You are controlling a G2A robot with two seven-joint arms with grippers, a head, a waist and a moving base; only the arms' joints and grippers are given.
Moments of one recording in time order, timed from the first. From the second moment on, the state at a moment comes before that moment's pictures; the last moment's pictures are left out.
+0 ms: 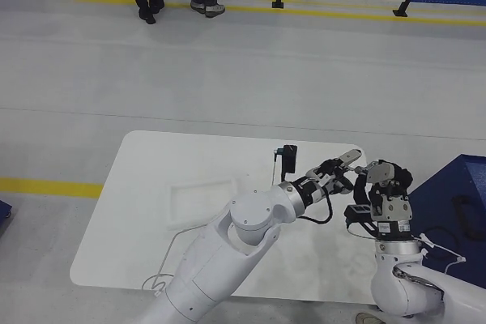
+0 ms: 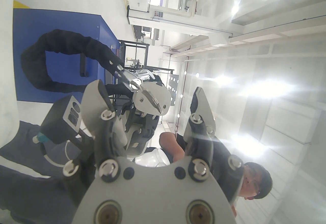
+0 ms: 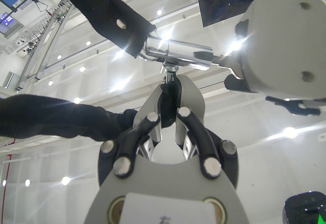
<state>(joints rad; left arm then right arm) 0.78 -1.72 -0.85 -1.37 -0.44 0.26 -0.29 -0.66 -0.28 0.17 -2.06 -3.07 -0.51 1.15</state>
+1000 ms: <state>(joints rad) 0.81 -1.73 -0.86 -1.43 -0.39 0.39 -0.28 -0.65 -0.28 0.17 -2.07 -3.07 -0.53 1.15</state>
